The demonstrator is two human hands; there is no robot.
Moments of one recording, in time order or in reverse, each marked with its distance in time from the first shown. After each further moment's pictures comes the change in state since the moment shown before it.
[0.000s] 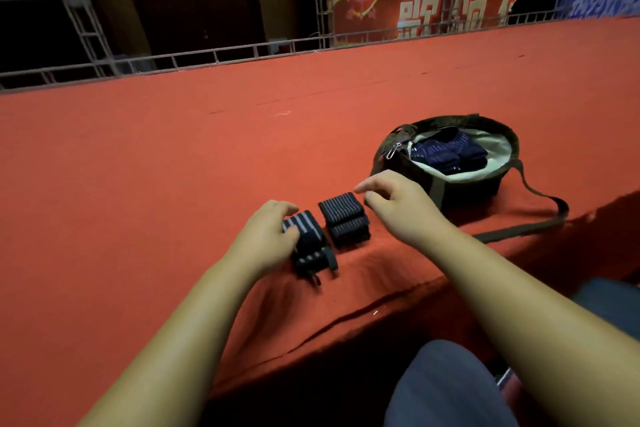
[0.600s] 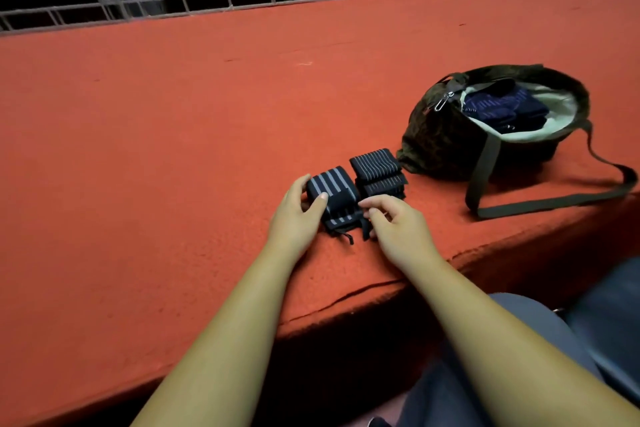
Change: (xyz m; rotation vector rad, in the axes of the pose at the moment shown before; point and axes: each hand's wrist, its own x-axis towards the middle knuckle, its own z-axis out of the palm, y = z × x) left_hand -0.010 -0.059 0.079 -0.509 0.157 -0.264; right_hand -0.054 0.026 0.125 0.199 0.024 0.235
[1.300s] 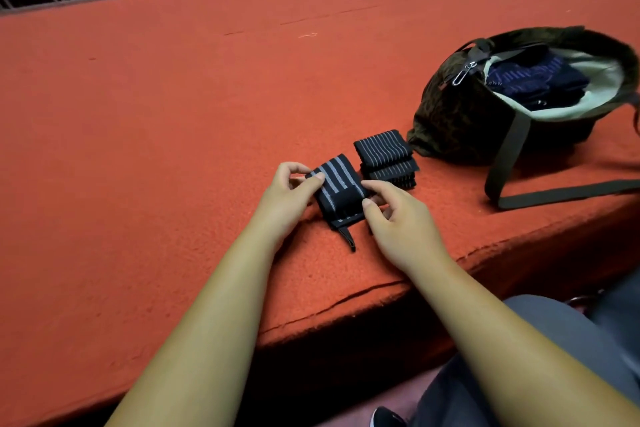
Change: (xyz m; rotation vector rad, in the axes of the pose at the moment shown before) left_hand 0.014 0.001 -0.010 -0.351 -0.092 -0.205; right_hand -0.002 0.005 0.007 -0.131 -0.035 -0.044
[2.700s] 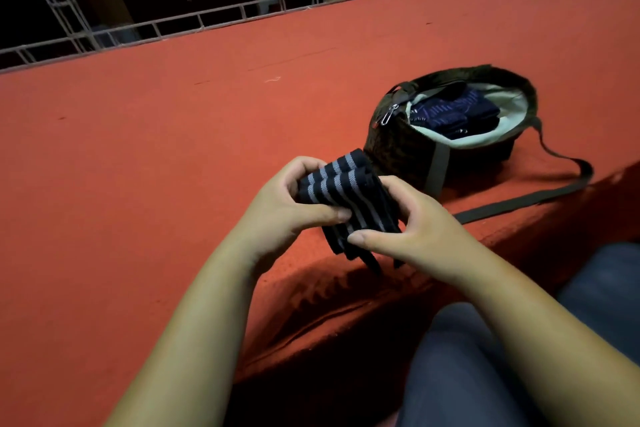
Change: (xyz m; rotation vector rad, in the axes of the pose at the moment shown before) left_hand -0.066 0.119 0.043 -0.056 -0.410 0.264; right_hand -0.016 -0.035 -0.136 0.227 -0.196 -0.145
